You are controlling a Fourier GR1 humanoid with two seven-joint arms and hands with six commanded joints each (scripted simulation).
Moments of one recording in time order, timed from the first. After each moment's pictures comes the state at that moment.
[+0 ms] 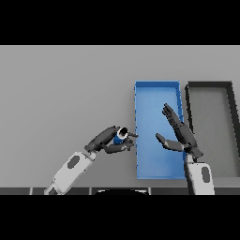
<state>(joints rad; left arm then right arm) -0.28 0.16 -0.58 -1.56 0.11 -0.16 -0.03 0.01 -0.21 0.07 -1.79 -0.16 0.31 -0.02</state>
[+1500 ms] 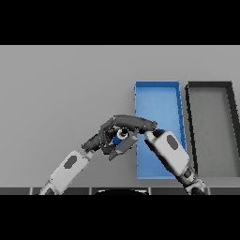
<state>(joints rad) -0.28 0.21 -0.58 -1.58 0.01 -0.24 0.08 -0.60 -0.13 0.38 -1.68 -0.41 0.64 0.35</state>
